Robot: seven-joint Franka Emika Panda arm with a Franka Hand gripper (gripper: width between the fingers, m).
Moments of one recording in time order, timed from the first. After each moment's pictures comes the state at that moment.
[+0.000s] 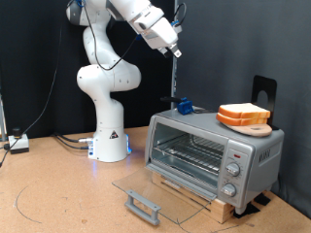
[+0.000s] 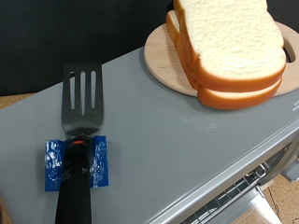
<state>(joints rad) 0.02 -1.06 -0.02 -2.72 0.68 1.89 -0.74</state>
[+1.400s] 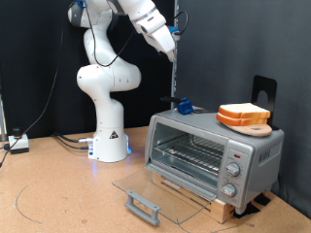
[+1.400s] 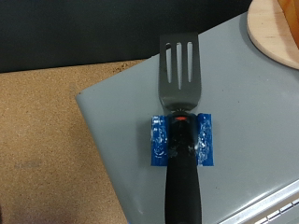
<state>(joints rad) 0.03 -1.04 0.01 -2.67 0.59 1.65 -0.68</state>
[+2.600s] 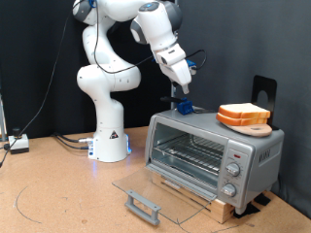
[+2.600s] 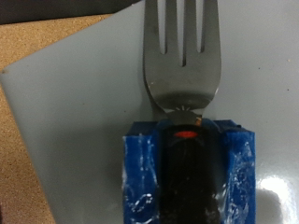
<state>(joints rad) 0.06 -0.99 0.30 -2.86 0.72 1.94 -0.68</state>
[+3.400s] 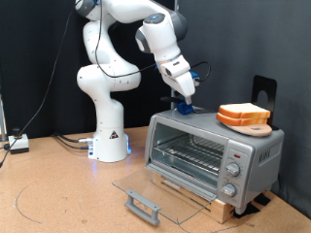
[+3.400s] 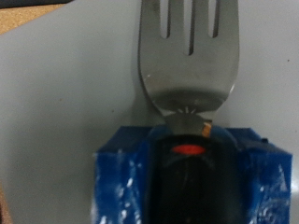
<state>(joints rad) 0.06 -0.91 0.37 -2.89 0.78 2.02 -0.74</state>
